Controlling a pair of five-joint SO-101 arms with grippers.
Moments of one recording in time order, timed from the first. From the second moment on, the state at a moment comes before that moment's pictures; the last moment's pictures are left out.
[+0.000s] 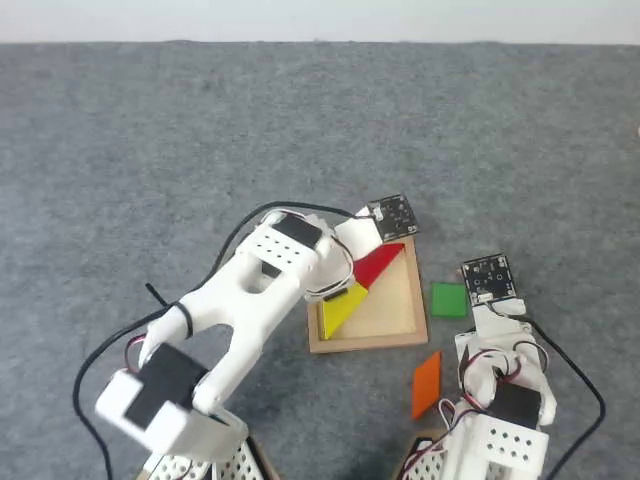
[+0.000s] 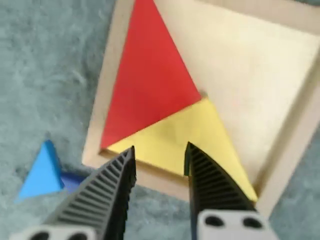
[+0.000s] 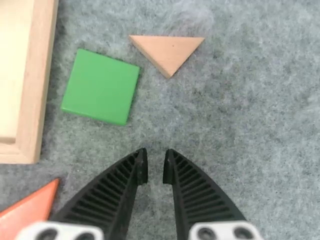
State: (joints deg) left arm 25.2 1.8 33.7 56.0 -31.3; right arm 12.7 -98.1 95.8 66.5 27.5
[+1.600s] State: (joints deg) left arm -7.3 -11.5 47.0 38.5 5.4; right arm 0.5 -26.2 43.8 69.4 22.2
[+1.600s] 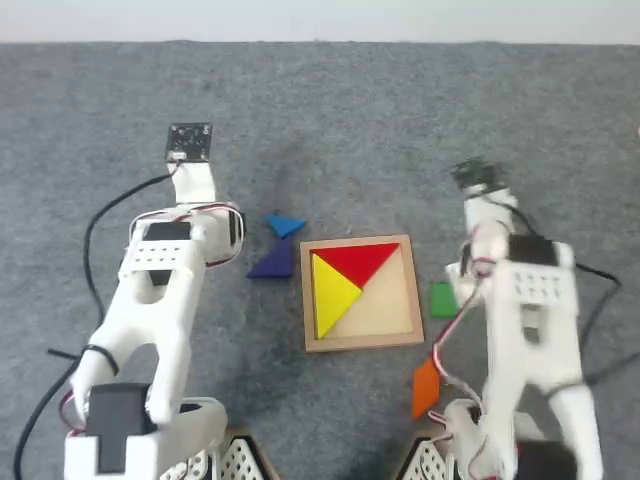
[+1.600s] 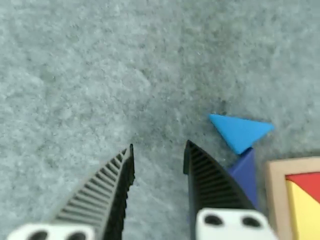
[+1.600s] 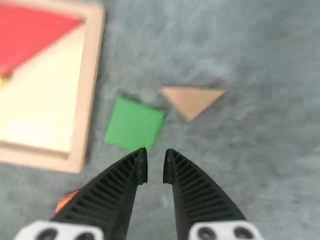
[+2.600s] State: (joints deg) left arm -6.9 -11.5 49.2 34.9 5.4; right arm -28.4 -47.4 64.4 84.5 51.5
